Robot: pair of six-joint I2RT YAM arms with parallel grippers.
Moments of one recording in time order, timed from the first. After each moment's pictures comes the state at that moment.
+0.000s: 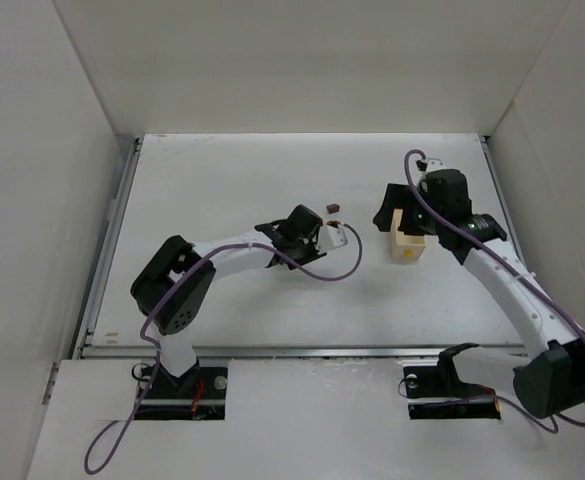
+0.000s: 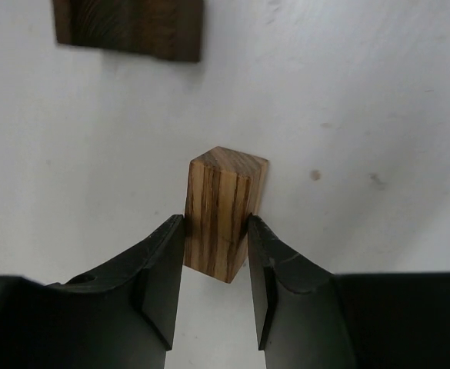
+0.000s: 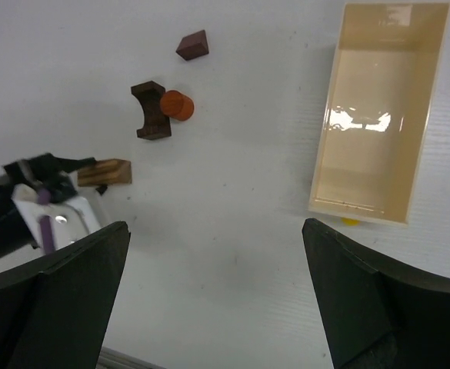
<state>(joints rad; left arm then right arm) -0.80 1.78 1.10 -0.28 -0.06 0.54 0.30 1.15 1.06 -0.55 -0.06 0.35</state>
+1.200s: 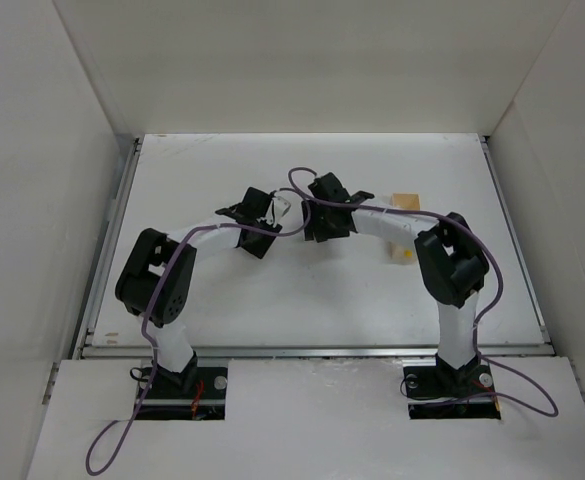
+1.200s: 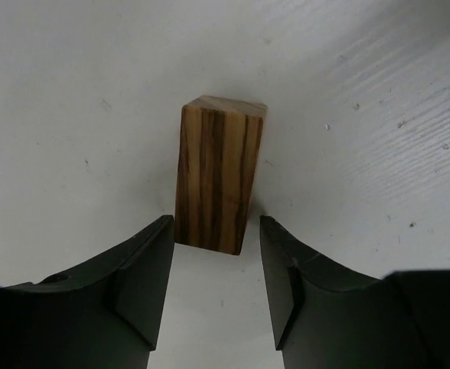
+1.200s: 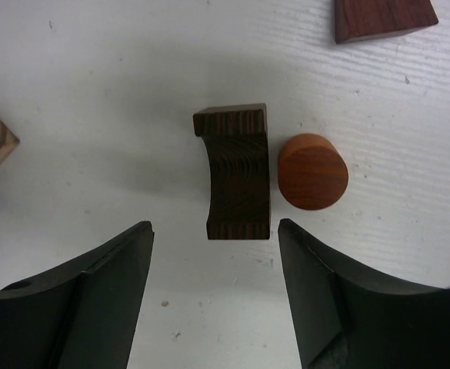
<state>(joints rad) -0.48 1.76 1.06 -0.35 -0.09 0.18 0.64 1.98 1.44 -0.46 0.12 0.48</state>
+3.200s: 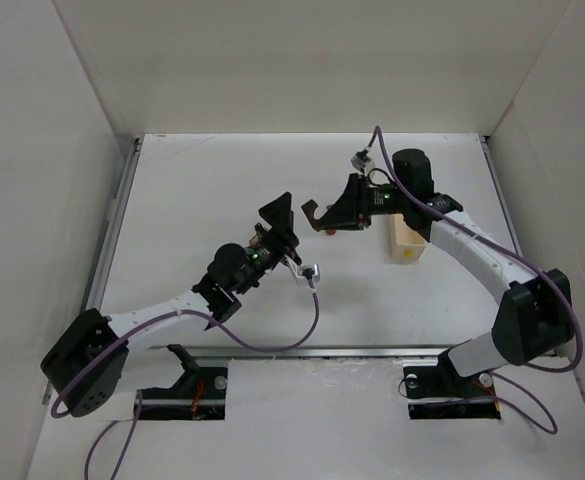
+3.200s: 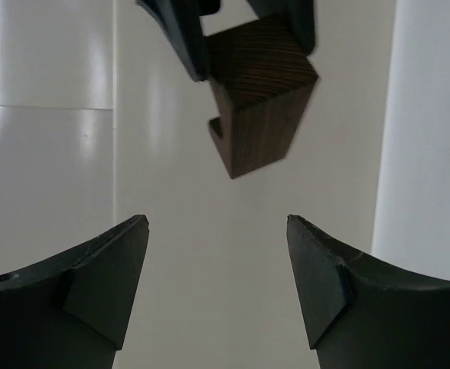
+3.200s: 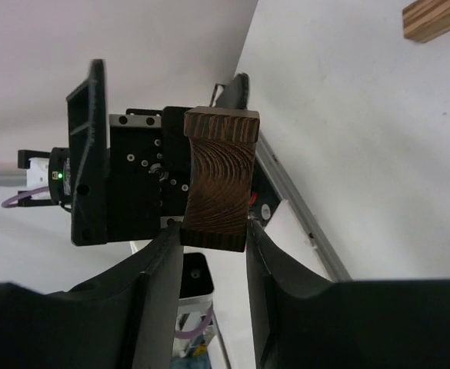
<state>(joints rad) -0.80 1.15 0.47 0.79 -0.02 1.58 0.39 1.47 1.17 -0.16 -0.99 0.81</state>
